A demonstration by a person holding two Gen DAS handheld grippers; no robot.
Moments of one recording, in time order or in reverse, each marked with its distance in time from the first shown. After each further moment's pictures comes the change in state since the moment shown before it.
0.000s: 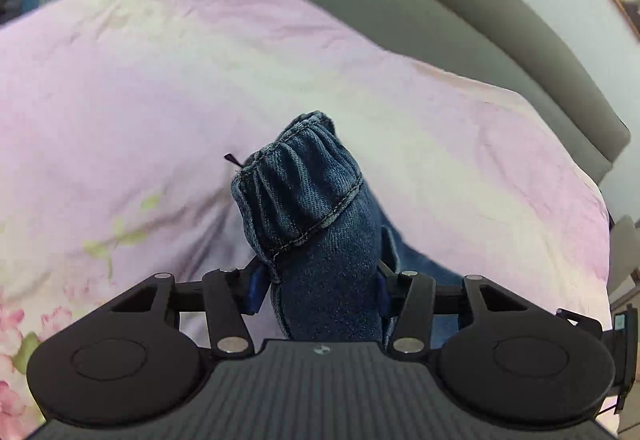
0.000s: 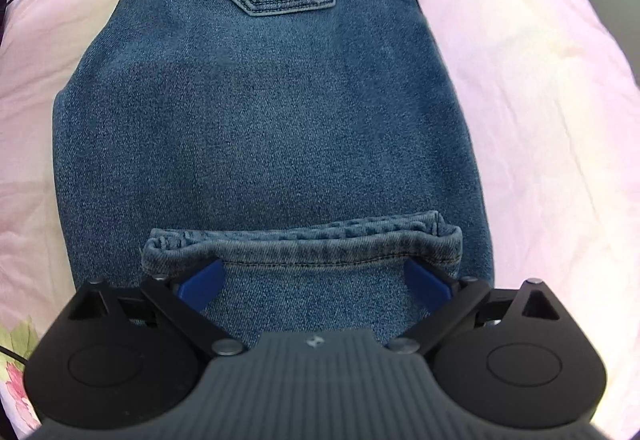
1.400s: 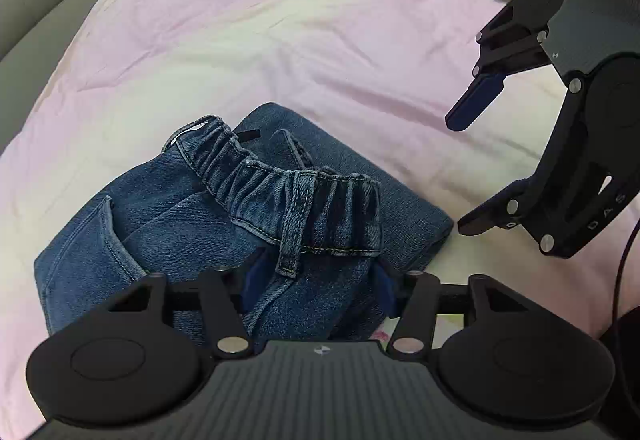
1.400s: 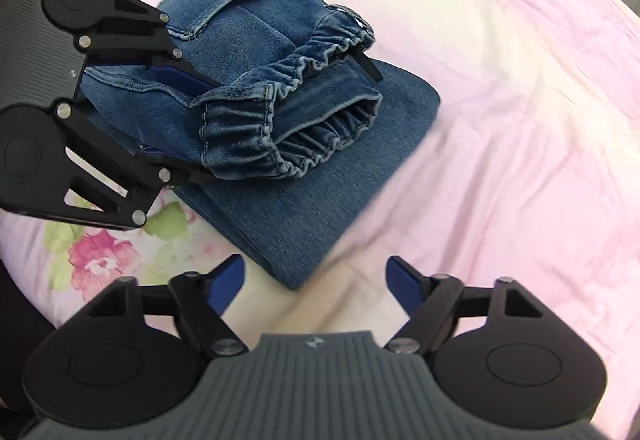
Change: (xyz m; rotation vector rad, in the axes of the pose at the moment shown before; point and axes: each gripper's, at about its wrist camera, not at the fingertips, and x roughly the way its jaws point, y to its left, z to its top) left arm 0.096 -0.398 -0.260 1.134 0.269 -0.206; right arm -0.141 0.045 -0.248 0.760 -0.069 -0.121
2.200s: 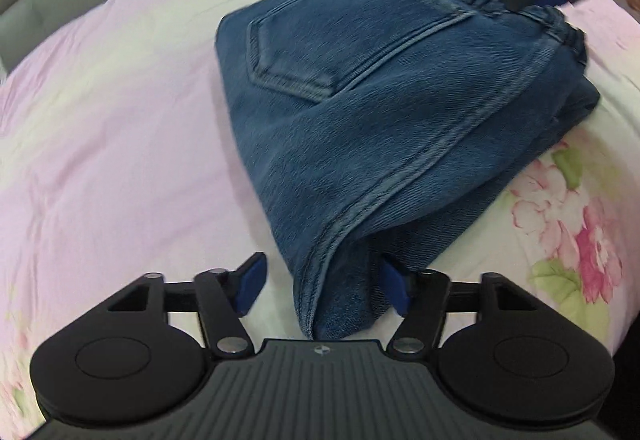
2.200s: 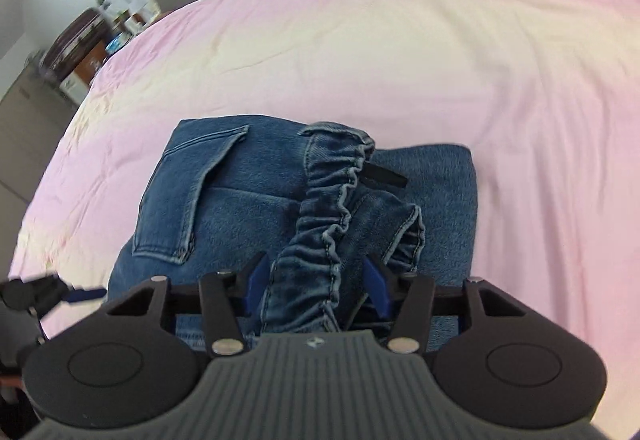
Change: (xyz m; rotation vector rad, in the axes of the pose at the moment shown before) left arm -0.052 0.115 -0.158 -0.334 0.175 0.170; right arm 0.032 -0.021 0.071 0.614 -0.164 0.227
